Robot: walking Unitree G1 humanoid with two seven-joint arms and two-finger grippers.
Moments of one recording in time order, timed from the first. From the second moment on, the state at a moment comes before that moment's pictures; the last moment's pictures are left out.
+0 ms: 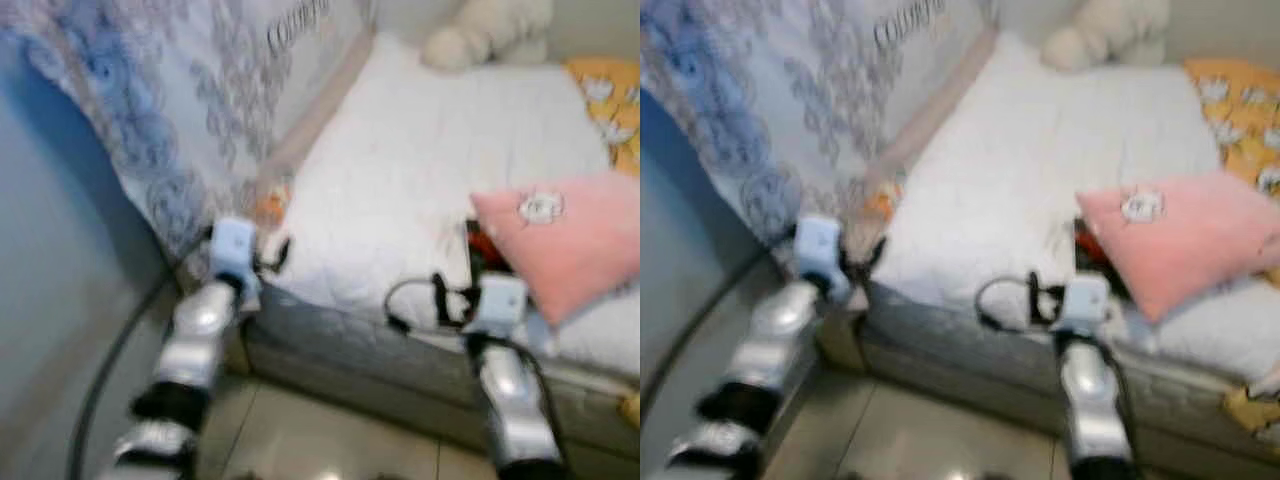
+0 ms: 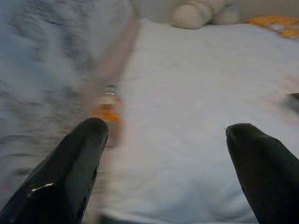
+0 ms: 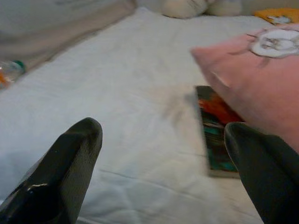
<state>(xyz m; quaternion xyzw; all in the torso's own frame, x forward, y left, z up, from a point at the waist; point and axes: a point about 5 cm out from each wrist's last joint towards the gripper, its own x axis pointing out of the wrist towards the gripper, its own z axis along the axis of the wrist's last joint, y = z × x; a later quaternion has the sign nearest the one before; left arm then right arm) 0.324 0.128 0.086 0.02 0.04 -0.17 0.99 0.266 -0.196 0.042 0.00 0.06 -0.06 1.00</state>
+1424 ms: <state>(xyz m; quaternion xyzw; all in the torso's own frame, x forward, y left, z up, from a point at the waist) 0.309 0.116 0.094 -0.01 0.01 -0.21 0.98 0.230 -0.212 0.037 0.03 0.06 -0.09 0.99</state>
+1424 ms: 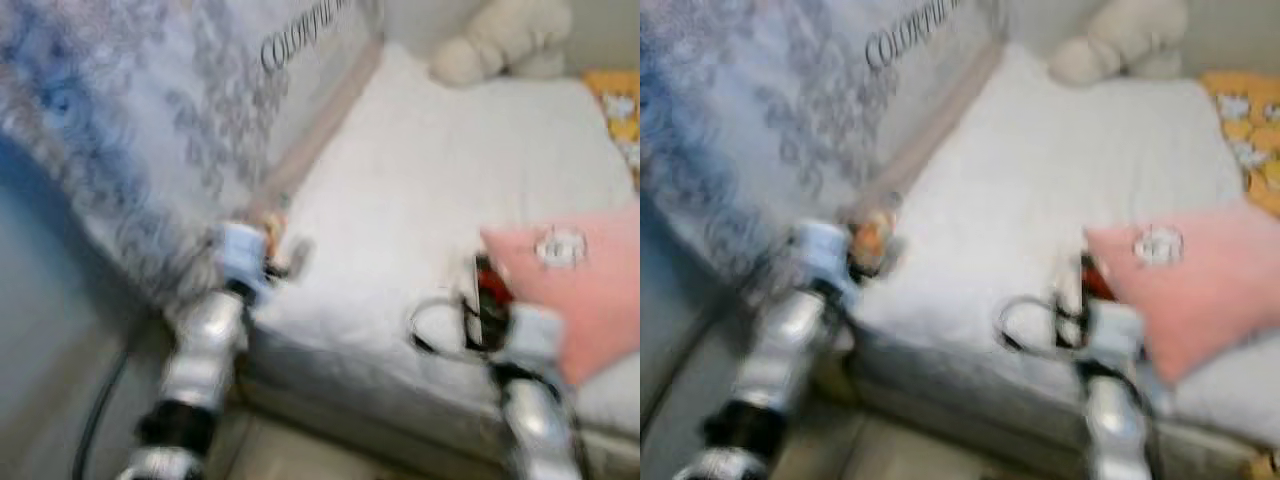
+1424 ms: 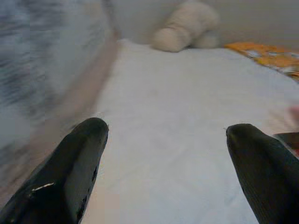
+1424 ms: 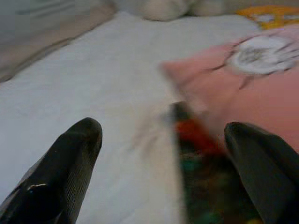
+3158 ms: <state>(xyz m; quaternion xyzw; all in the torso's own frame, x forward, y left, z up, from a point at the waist) 0.346 0.198 0.050 0.21 0.30 0.03 0.93 0.075 -0.230 0.084 -0.03 0.21 -0.08 0.97</state>
